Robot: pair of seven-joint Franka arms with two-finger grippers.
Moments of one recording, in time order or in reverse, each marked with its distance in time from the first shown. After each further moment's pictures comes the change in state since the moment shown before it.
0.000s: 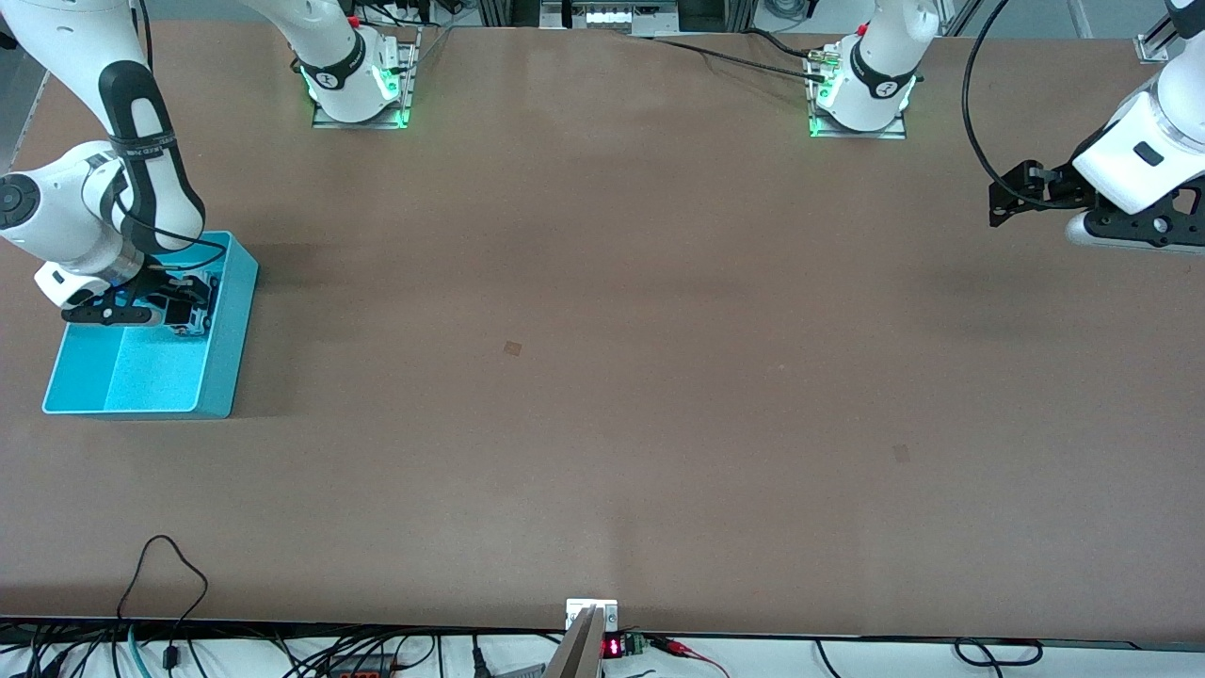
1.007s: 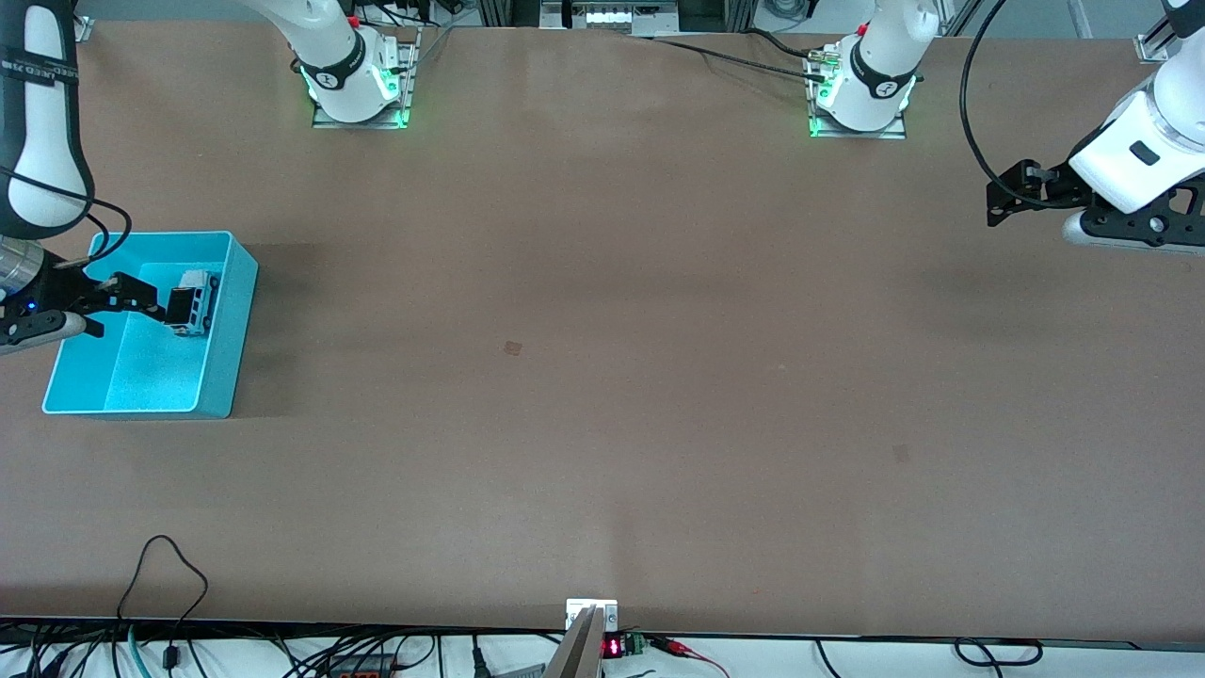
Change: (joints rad) left arm -0.001 0.000 -0.005 0.001 0.000 0.000 0.000; right arm 0.036 -0.153 0.002 0.358 -0.006 -0.511 -0.100
